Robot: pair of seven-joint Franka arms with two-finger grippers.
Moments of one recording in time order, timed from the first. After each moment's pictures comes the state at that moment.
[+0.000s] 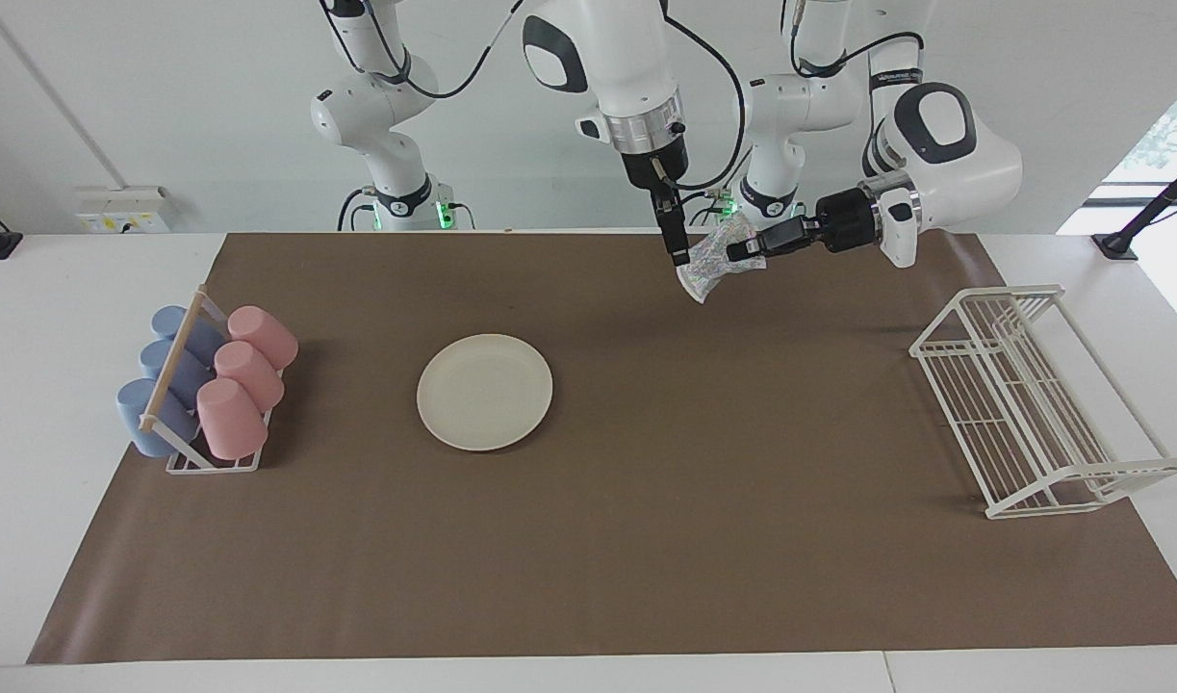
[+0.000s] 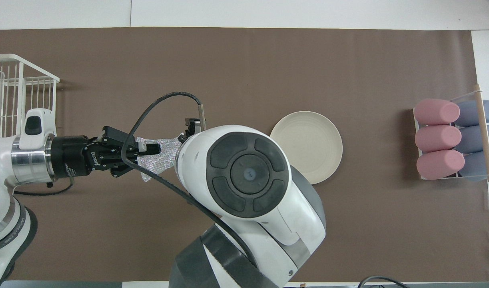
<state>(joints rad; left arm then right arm) 0.00 -0.23 -0.08 -2.29 -1.37 1.78 -0.04 0.73 0.21 0.02 -1.49 0.19 2.02 2.25</state>
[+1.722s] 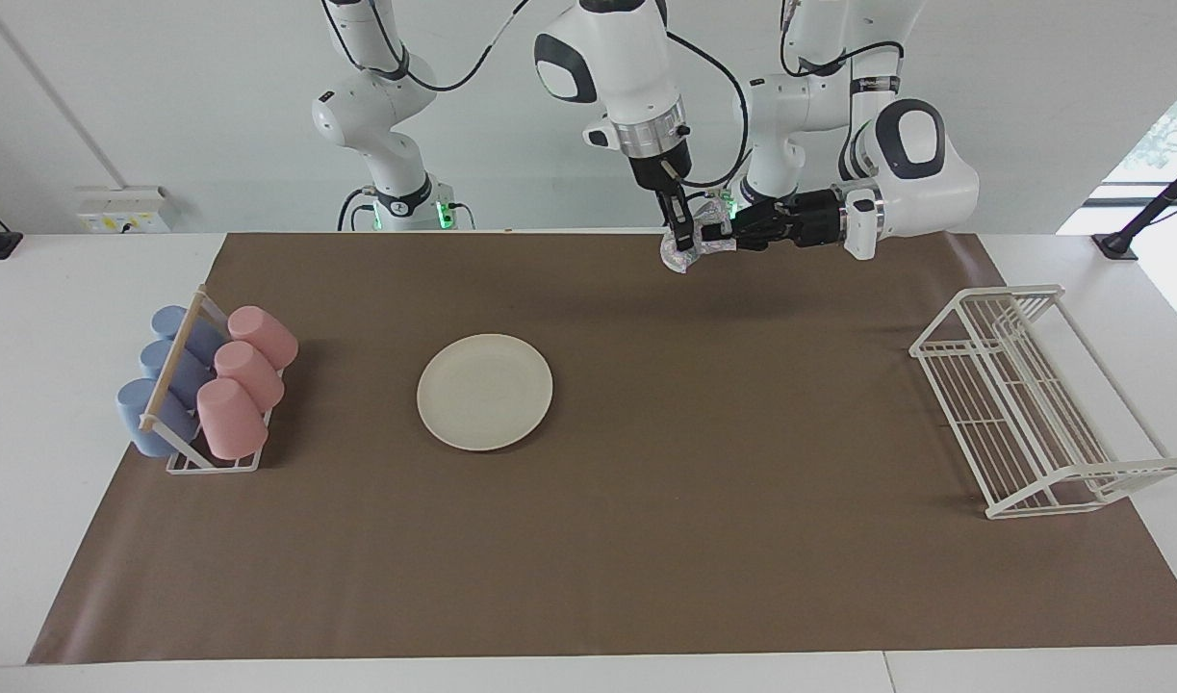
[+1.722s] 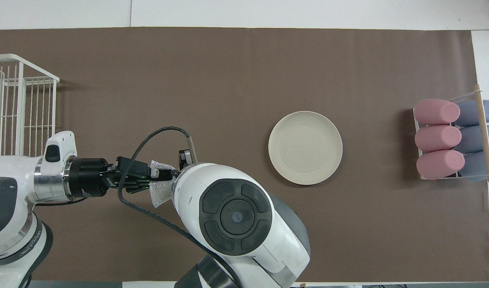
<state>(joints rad) -0.01 -0.25 -0.07 -2.40 -1.44 1.67 0.20 0.79 0.14 0.02 -1.67 0.19 2.13 2.16</state>
